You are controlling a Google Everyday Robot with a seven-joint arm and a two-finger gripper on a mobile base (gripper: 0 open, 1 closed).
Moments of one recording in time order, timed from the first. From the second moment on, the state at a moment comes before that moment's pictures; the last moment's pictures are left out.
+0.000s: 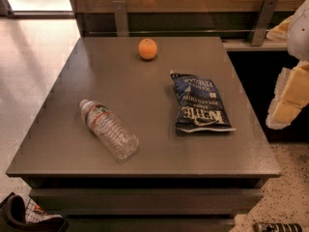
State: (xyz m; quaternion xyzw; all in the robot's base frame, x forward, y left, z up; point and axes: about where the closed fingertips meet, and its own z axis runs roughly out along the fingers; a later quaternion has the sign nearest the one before) arm 0.438 -0.213 0.988 -0.60 0.78 -0.05 0.18
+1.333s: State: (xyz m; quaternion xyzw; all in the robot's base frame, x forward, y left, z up) arm 0.504 -0.134 1.004 -0.55 0.80 0.04 0.21
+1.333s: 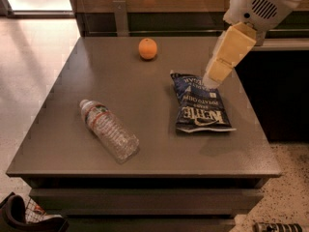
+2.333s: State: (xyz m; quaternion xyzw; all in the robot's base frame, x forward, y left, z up) arm 0.498 0.012 0.949 -0.47 0.86 0.07 0.15
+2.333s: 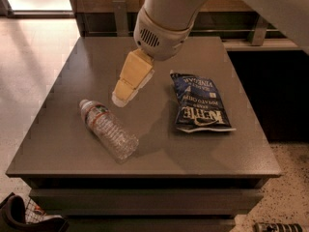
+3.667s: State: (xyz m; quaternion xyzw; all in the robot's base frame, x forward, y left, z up) arm 0.497 0.059 0.905 -0.43 0.90 0.03 0.07
